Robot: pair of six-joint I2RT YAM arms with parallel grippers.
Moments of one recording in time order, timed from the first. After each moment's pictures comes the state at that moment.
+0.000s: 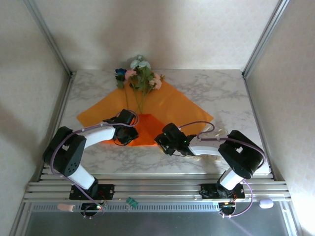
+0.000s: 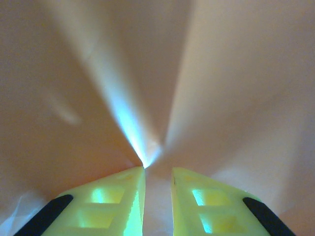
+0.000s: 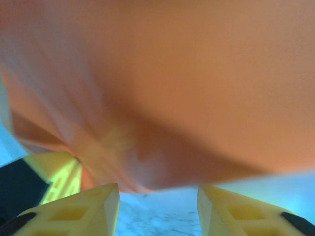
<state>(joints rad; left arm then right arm) -0.47 1.59 0.80 -0.40 0.12 -1.05 0.90 1.62 0.68 0.10 -0.10 1.61</state>
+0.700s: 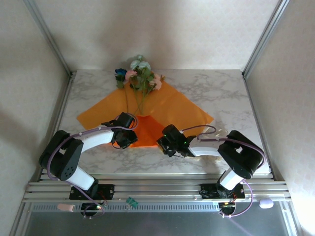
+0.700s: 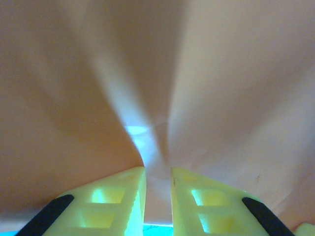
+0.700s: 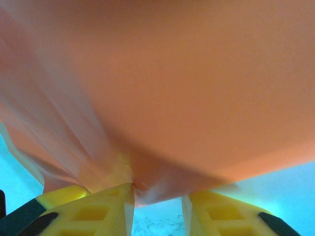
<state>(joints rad) -0.49 1.54 0.74 -0.41 0.13 -1.05 0.91 1.61 0.67 0.07 -0.06 1.75</state>
